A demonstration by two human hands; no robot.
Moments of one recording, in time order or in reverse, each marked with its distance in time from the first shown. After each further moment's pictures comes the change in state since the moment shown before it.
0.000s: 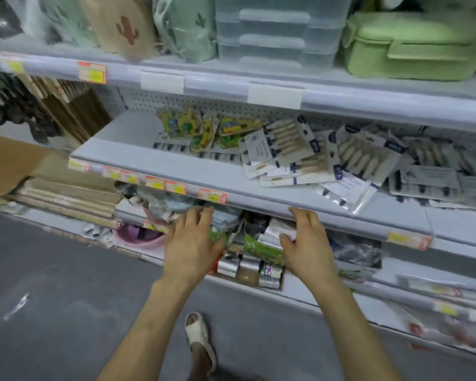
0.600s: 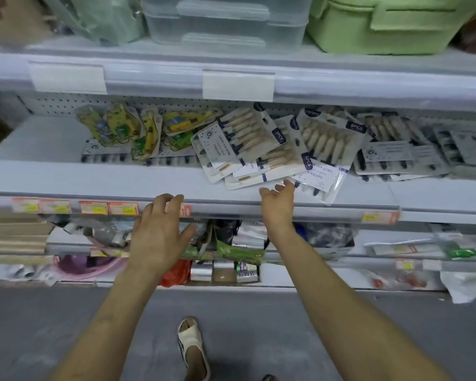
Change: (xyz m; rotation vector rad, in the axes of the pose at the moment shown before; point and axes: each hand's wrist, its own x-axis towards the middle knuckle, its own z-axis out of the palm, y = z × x) left_hand 0.119 -0.031 0.039 -0.063 -0.068 0.218; right_hand 0.141 0.003 0.058 0.864 0.363 0.584
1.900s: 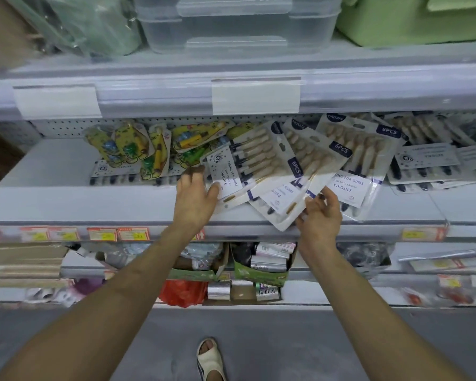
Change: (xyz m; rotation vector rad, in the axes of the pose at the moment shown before) left_hand 0.151 0.006 0.053 -0.356 0.045 -0.106; right_hand 0.040 0.014 -0.005 0.631 0.180 0.034
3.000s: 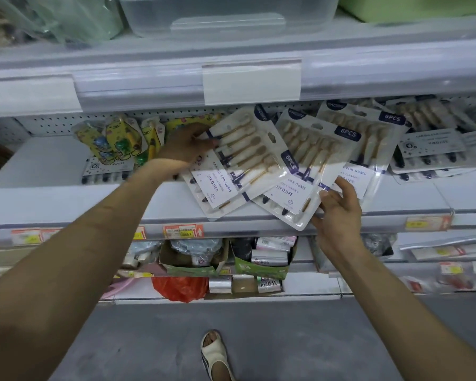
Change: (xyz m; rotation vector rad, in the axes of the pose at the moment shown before) left_hand 0.097 0.026 -0.055 -0.105 -0.275 0.209; right_hand 0.012 -0.020 -0.029 -0.105 -0.123 0.000
